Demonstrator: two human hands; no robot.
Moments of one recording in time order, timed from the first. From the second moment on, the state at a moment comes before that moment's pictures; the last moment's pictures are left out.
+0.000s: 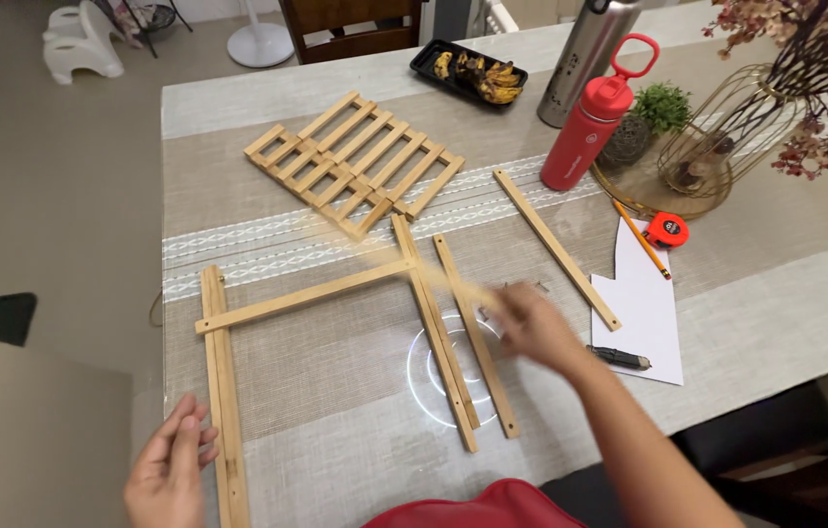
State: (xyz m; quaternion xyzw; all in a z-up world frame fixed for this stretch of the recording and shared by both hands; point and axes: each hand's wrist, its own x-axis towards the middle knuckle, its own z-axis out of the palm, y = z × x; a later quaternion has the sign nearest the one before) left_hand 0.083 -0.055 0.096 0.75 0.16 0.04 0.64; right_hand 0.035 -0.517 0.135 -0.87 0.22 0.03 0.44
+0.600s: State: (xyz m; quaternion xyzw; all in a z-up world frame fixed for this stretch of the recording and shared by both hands) left_hand 0.064 -0.044 0.082 0.77 0.21 0.02 0.60; right_hand 0.042 -0.618 0.056 -0.92 0.36 -0.11 0.09
